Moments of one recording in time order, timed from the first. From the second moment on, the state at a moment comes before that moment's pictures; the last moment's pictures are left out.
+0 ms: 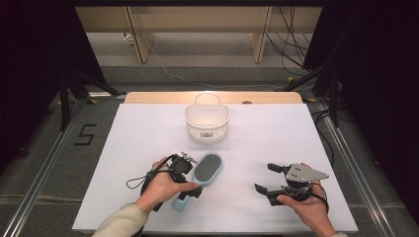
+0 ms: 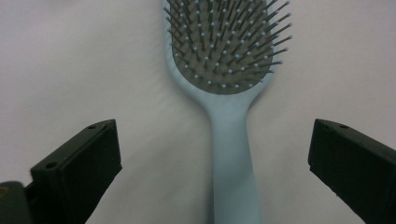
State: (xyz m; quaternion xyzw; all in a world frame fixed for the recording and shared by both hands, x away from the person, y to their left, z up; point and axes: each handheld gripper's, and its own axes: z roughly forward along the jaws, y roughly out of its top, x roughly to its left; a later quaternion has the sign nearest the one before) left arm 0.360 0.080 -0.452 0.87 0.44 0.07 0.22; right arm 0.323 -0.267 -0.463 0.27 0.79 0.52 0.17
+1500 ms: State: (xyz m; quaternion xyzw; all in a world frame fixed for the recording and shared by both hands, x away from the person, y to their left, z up) left arm 0.376 0.061 -0.466 0.88 0.45 0.04 0.15; right arm 0.323 -0.267 -0.463 0.27 0.79 0.52 0.17
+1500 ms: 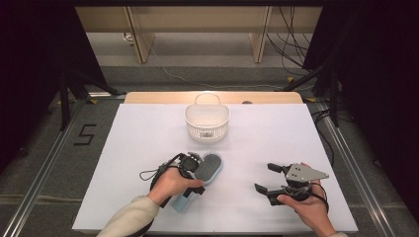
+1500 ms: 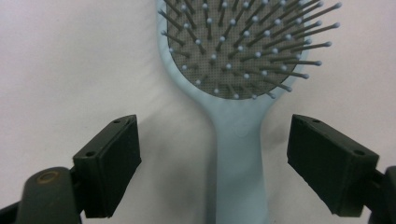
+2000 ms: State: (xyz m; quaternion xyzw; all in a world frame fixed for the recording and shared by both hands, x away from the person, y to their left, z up) left arm 0.377 0.059 -0.469 0.88 0.45 0.04 0.13; right arm 0.323 -0.267 -0.463 0.27 0.79 0.52 0.16
